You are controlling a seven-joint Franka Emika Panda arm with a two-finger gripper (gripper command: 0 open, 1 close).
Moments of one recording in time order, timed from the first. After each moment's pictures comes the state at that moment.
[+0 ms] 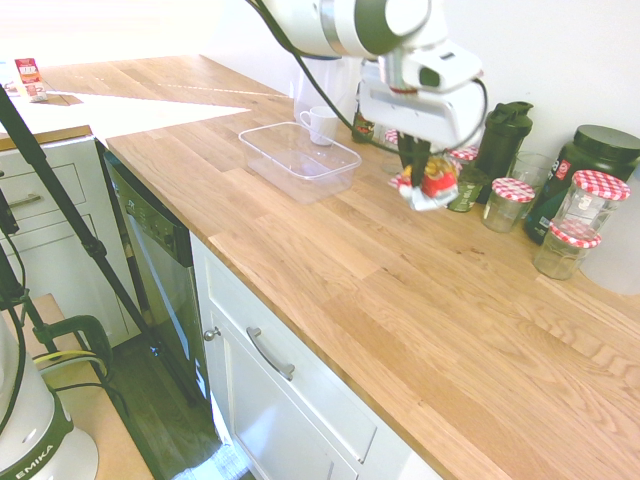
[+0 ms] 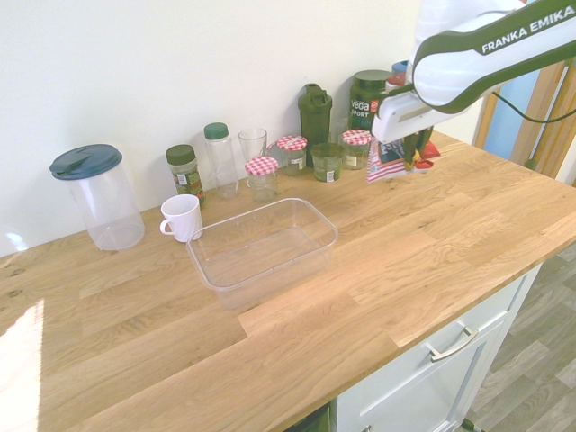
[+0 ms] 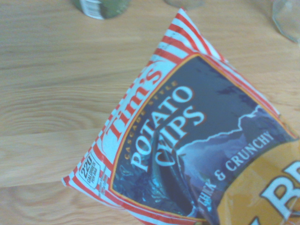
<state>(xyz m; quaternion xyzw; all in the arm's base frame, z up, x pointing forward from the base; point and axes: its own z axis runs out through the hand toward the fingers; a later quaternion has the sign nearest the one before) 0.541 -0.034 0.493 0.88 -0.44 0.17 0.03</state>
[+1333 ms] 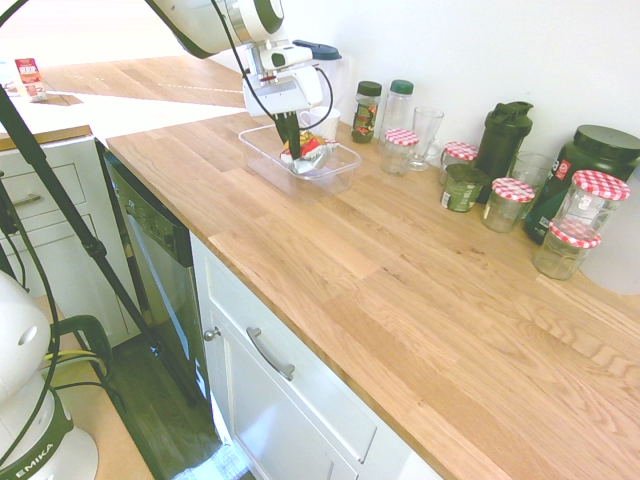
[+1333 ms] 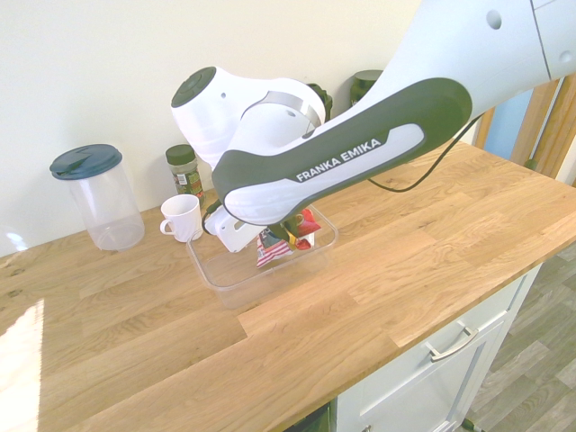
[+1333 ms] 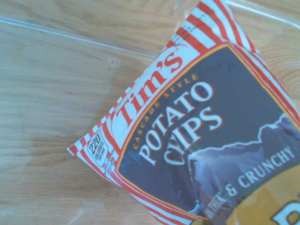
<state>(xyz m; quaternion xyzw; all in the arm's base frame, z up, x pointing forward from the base) 0.582 0.255 0.388 0.91 -0.36 0.13 0.17</state>
